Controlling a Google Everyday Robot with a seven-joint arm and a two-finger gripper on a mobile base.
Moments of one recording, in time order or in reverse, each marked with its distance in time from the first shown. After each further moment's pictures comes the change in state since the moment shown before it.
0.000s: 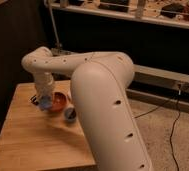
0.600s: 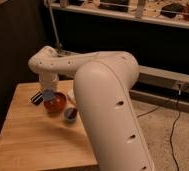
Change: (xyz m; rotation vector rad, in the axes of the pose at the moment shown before) arm -0.040 -0.008 0.013 -0.034 -0.205 -0.011
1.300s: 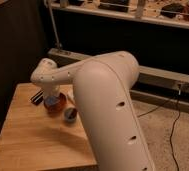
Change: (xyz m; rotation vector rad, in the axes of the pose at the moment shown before) arm 0.017 -0.011 0.027 0.066 -0.081 -0.026
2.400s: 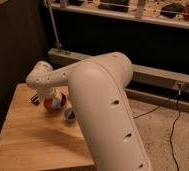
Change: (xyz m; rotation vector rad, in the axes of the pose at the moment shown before) arm 0.020 0.025 0.004 -0.028 0.064 0.042
